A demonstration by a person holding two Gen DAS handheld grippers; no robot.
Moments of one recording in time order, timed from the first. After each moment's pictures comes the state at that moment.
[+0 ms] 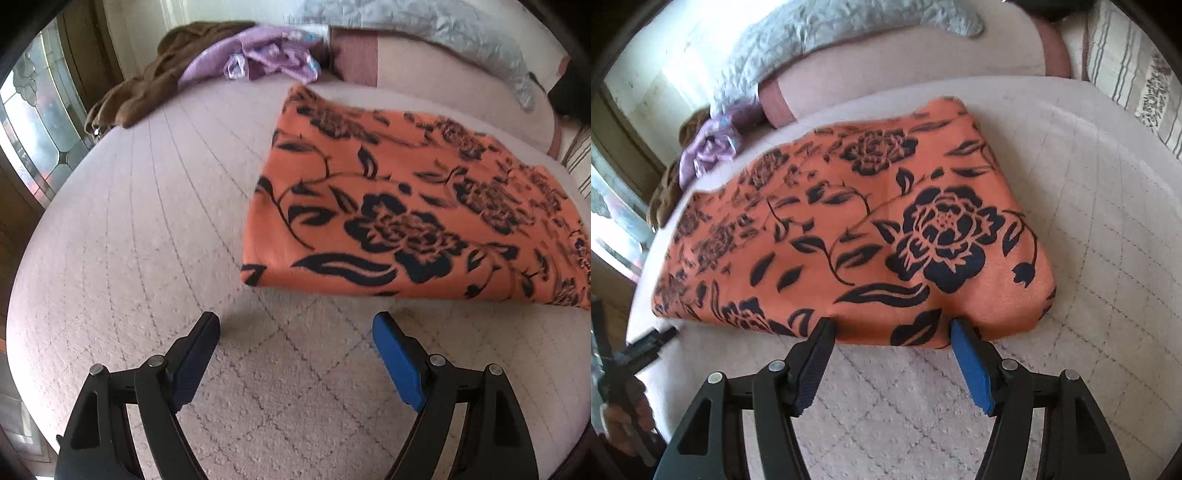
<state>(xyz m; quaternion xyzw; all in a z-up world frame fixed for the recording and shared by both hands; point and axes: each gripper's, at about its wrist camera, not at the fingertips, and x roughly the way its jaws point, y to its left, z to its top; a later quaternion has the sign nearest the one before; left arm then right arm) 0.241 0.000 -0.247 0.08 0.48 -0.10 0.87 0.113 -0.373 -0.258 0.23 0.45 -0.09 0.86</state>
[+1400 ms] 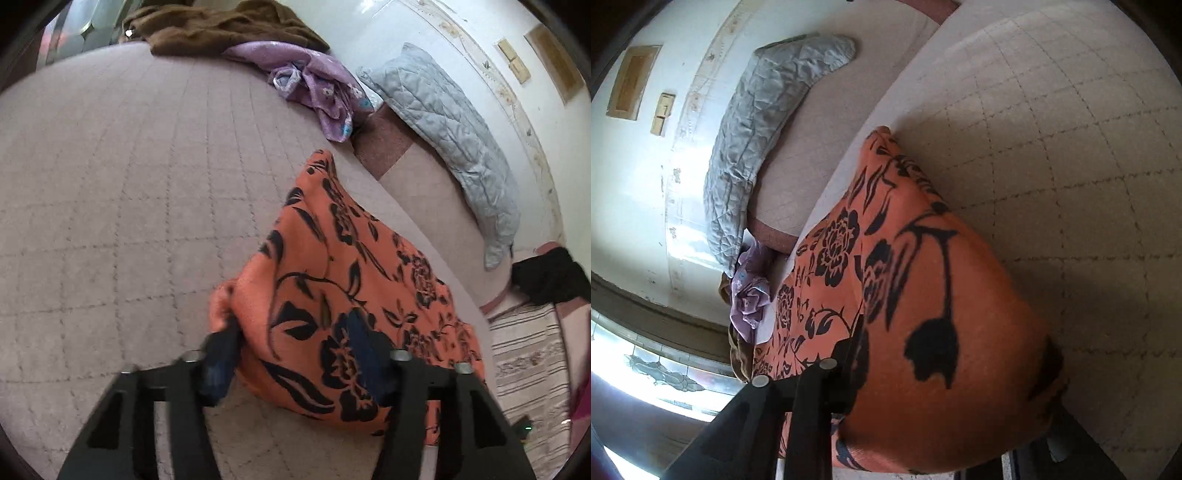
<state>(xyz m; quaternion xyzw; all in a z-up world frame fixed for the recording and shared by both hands) 0.291 0.035 -0.252 -0.24 0.45 -0.13 0.85 0.124 -0.431 -0.309 0.53 0.28 -0.09 0.79</state>
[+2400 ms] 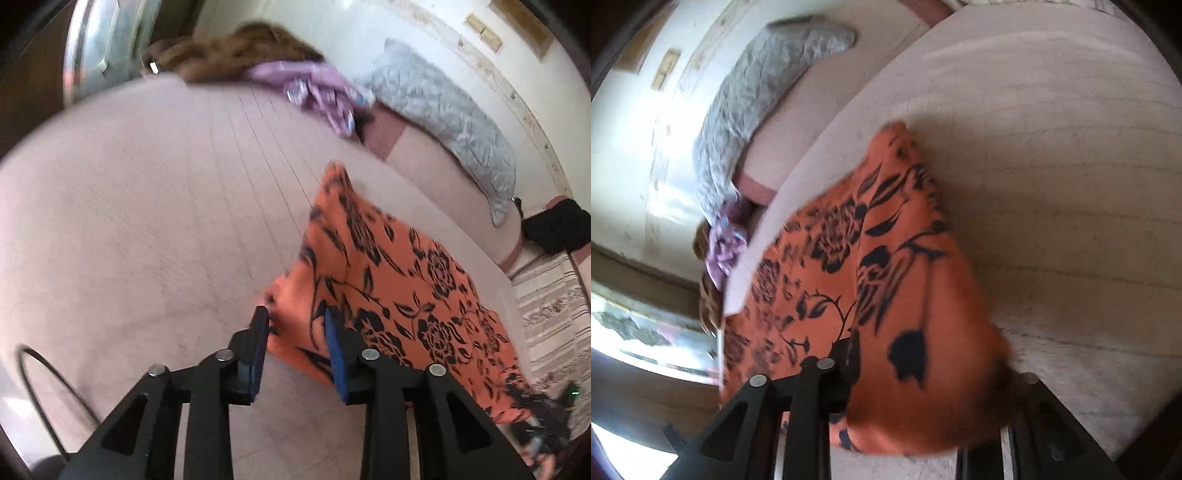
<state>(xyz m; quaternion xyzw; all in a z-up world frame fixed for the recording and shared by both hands) 0.180 0.085 -0.214 -0.15 0.43 -0.10 0.88 0.030 -0.402 -0.267 0.48 0.36 -0.12 0.79</state>
